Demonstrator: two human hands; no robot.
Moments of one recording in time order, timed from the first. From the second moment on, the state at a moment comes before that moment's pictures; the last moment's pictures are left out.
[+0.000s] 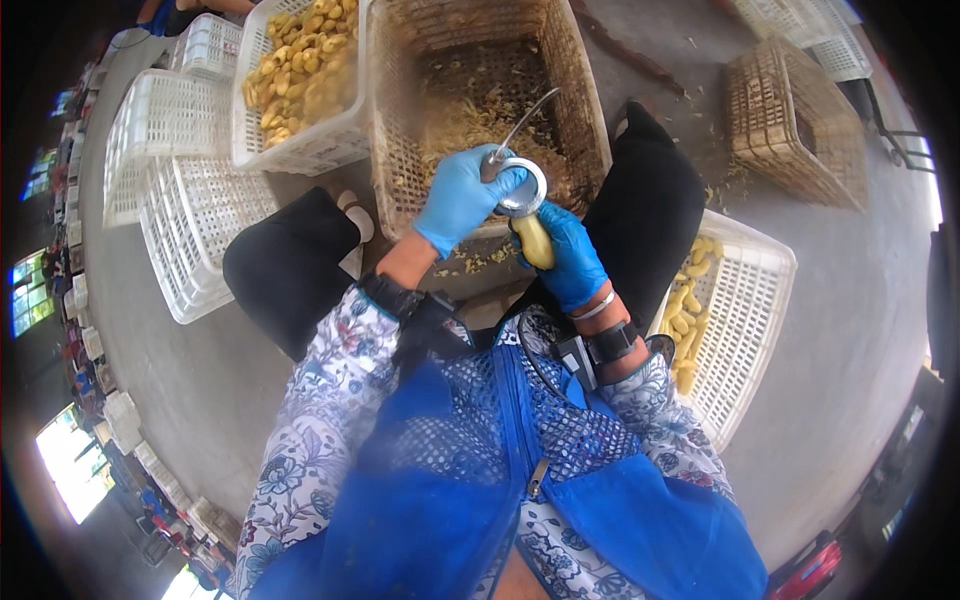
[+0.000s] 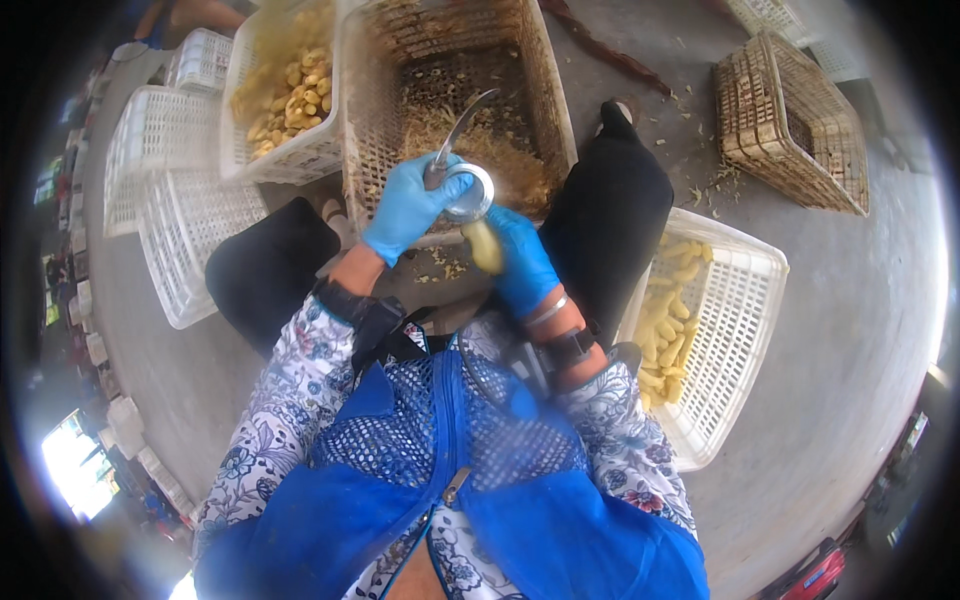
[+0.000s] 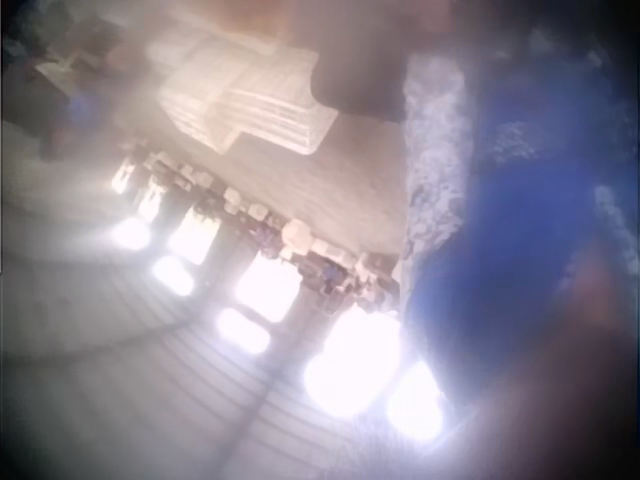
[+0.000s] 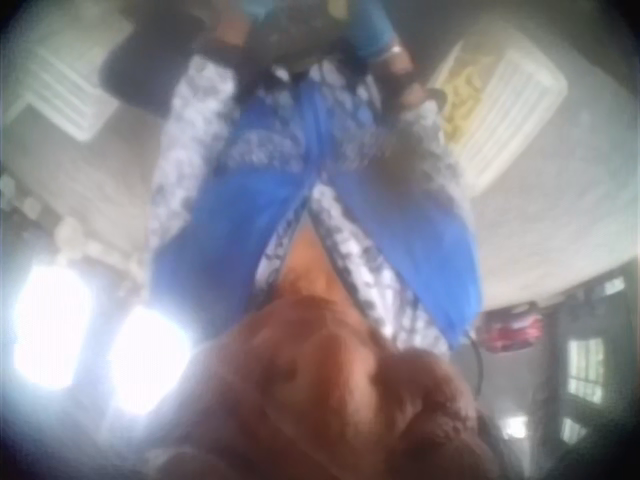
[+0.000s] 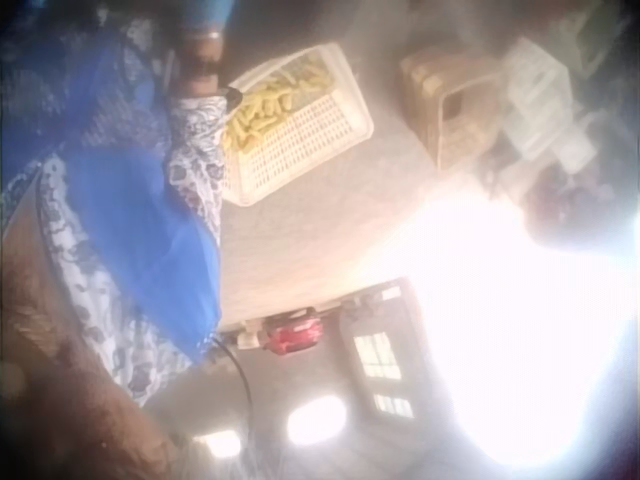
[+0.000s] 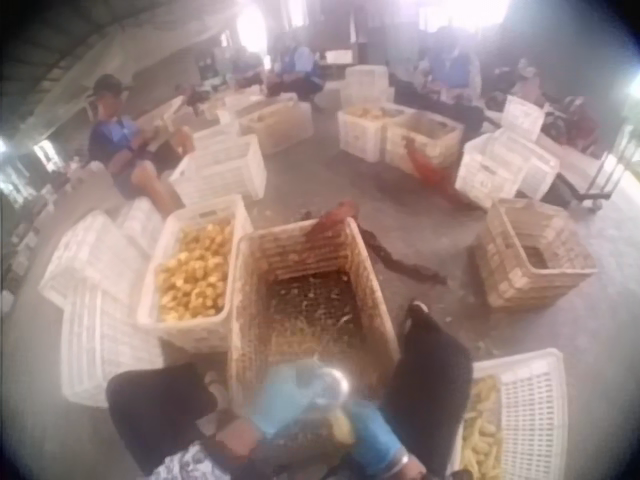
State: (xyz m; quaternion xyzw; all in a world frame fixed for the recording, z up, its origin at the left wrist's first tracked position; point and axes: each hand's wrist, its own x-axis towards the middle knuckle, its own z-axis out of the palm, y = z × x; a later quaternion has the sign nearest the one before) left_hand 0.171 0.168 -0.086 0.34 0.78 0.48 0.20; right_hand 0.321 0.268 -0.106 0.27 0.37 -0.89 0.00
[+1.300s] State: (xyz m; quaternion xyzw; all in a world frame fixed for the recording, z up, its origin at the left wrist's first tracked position) left_hand 0.172 0.151 -0.072 0.30 0.77 0.50 0.26; right_hand 0.321 0.273 -0.110 0.24 0.16 -0.96 0.05
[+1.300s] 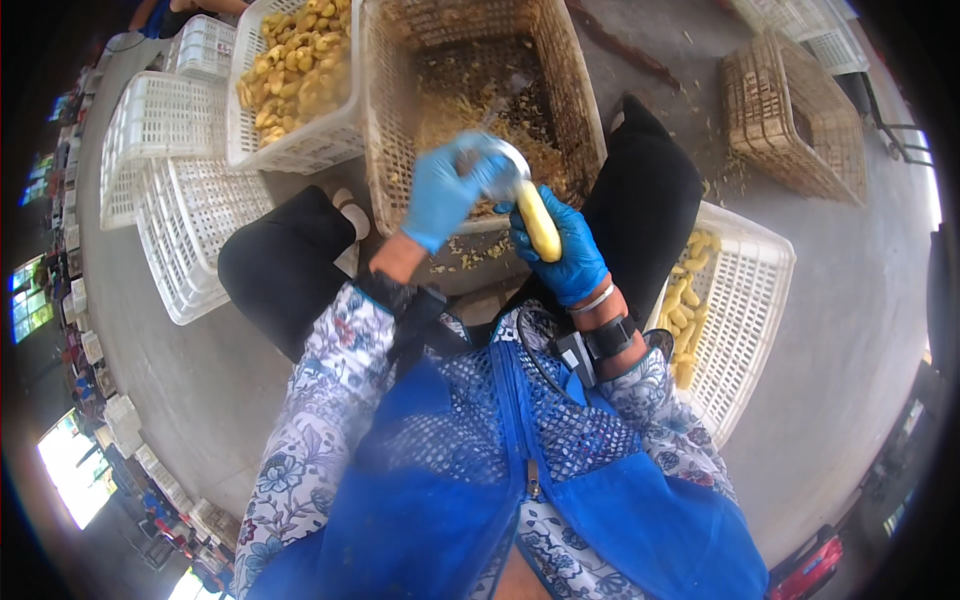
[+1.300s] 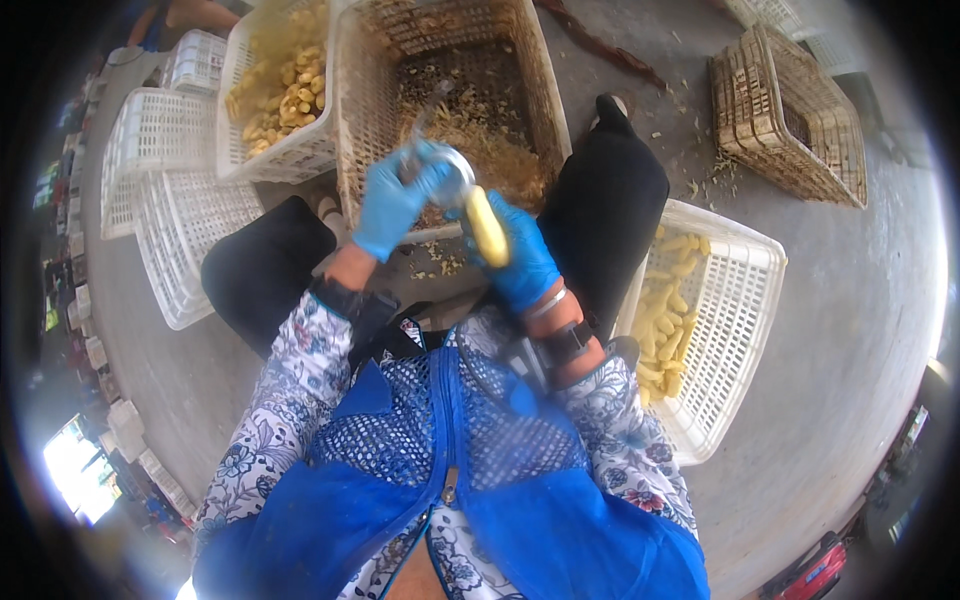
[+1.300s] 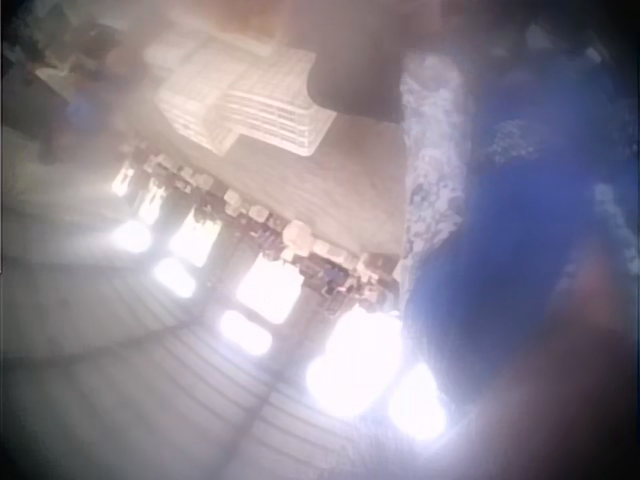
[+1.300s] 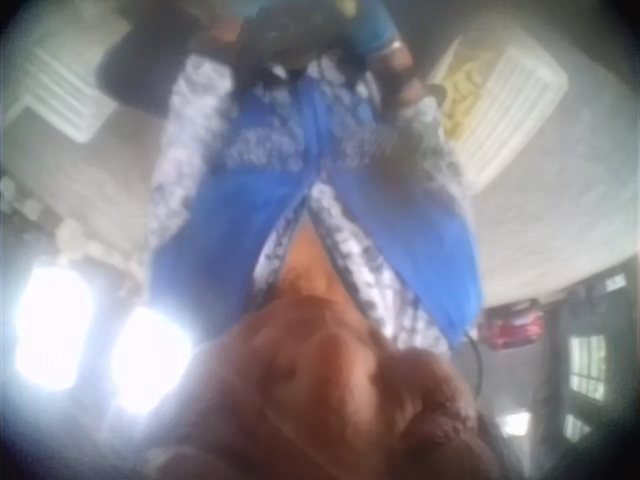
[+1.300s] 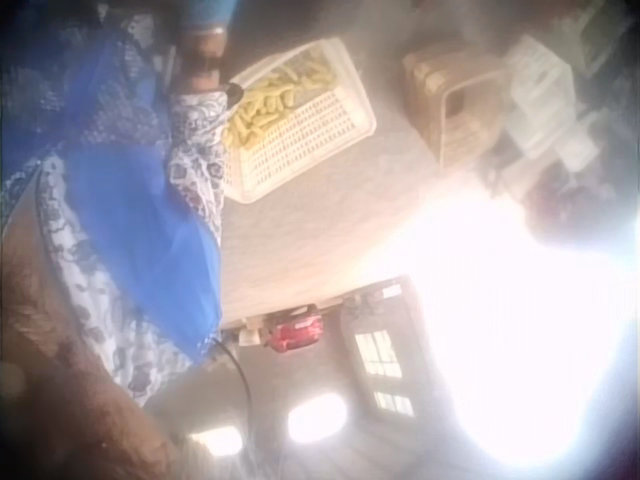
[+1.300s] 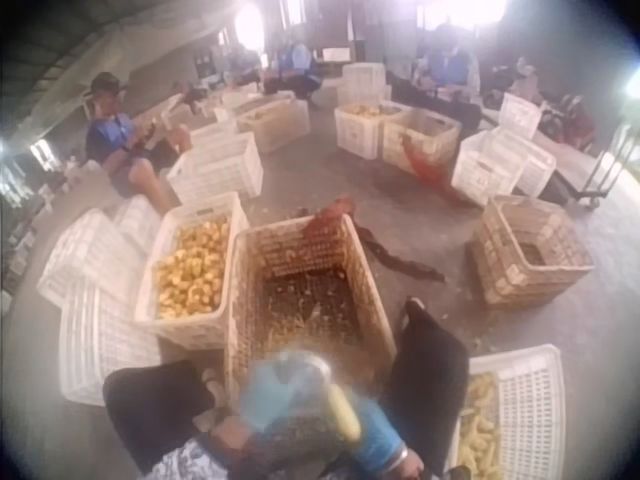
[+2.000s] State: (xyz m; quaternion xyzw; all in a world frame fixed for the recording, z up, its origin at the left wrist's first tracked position) left_hand 0.212 0.161 -0.063 0.44 0.76 0.46 0.16; right_hand 0.327 0.270 -0.105 0.11 0.70 -0.70 -0.11
